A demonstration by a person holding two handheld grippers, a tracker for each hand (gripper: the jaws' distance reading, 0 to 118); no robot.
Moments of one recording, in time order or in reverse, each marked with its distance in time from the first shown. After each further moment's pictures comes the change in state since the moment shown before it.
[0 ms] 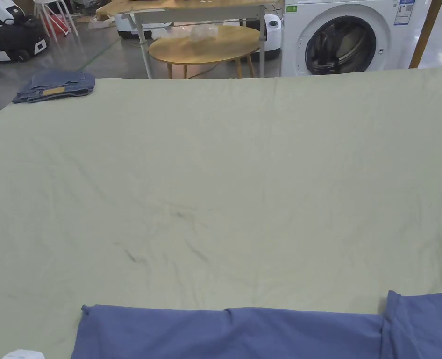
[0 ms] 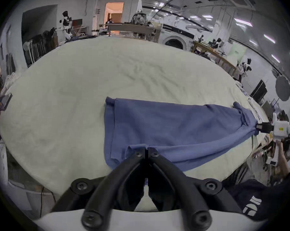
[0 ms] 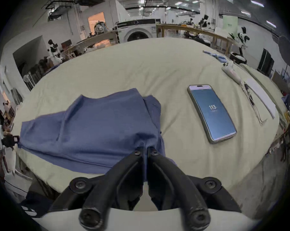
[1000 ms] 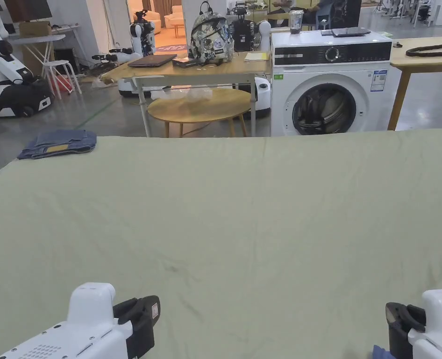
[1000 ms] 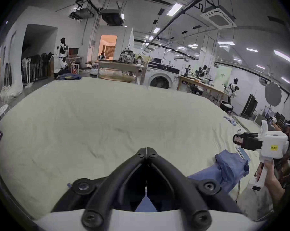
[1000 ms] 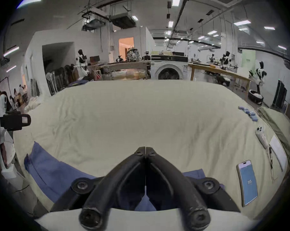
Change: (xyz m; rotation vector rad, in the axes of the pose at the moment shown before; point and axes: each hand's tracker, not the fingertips) left arm 0.090 0.107 -0.014 0.342 -0.087 -0.042; right arm -0.132 0.099 -0.023 0.318 0.151 0.178
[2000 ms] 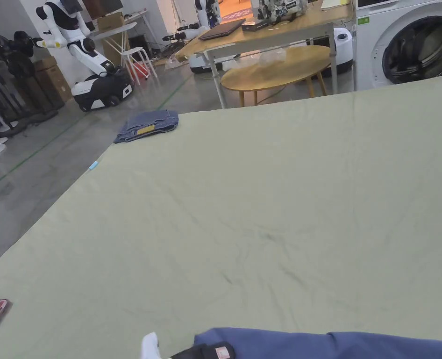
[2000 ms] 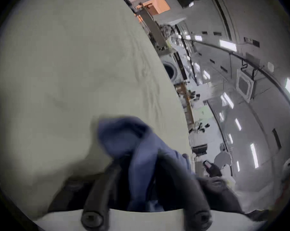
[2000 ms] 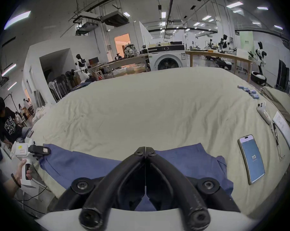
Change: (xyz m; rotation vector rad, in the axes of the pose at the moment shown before) left arm -0.160 -0.120 -0.012 -0.271 -0.349 0.773; right arm 0.022 -0.026 0.044 -0.066 0.067 -0.126
